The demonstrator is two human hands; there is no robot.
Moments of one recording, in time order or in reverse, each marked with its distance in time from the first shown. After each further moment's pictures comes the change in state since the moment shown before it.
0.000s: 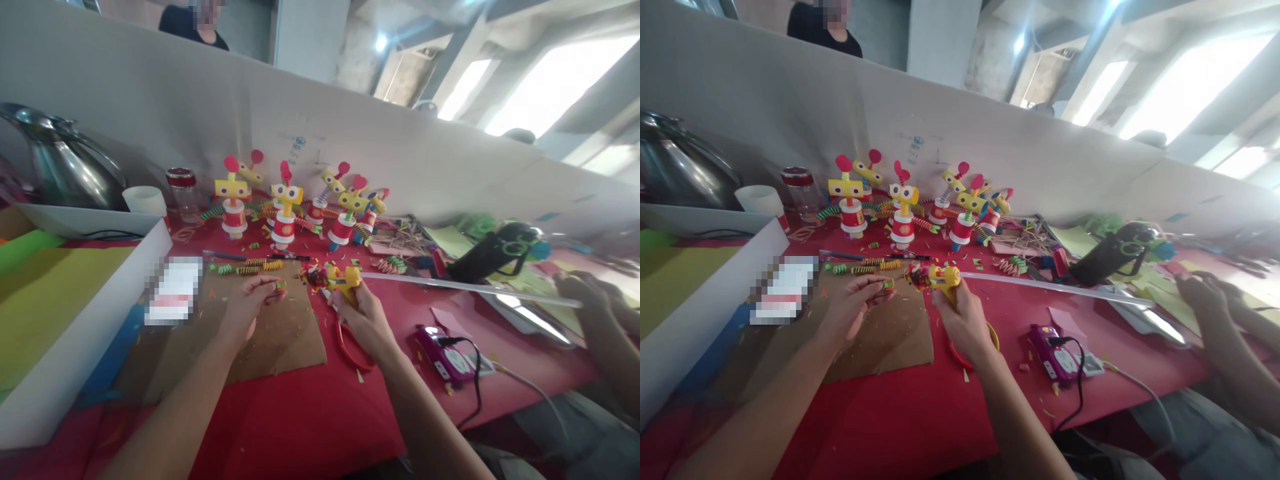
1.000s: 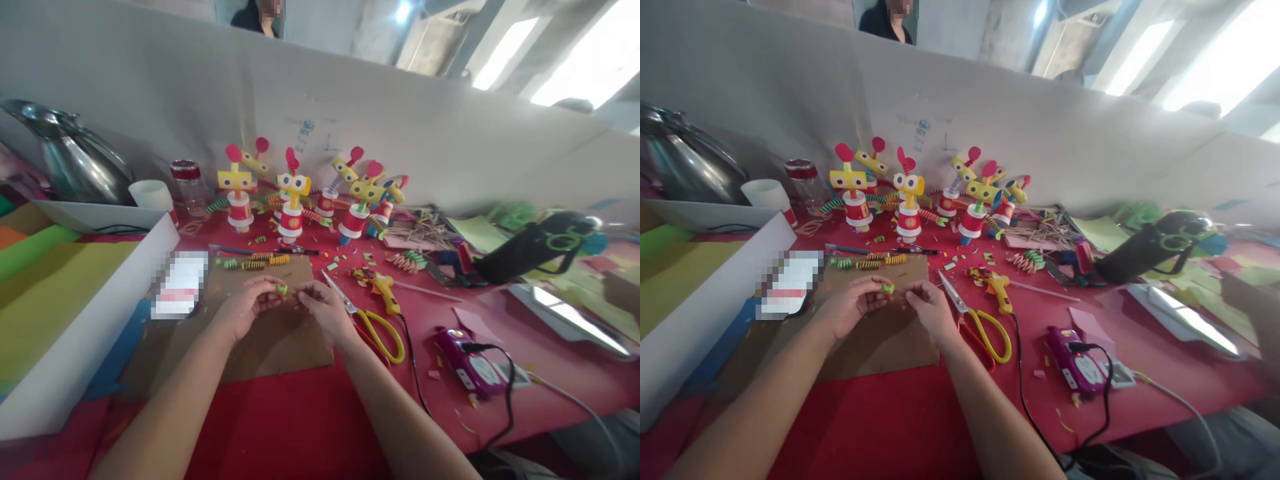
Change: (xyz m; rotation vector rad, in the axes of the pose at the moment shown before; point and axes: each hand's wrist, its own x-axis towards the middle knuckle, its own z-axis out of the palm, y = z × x) left_hand 0.008 0.000 -0.016 0.003 -0.091 -0.190; right_hand 0.026 0.030 0.086 0.752 -0.220 0.242
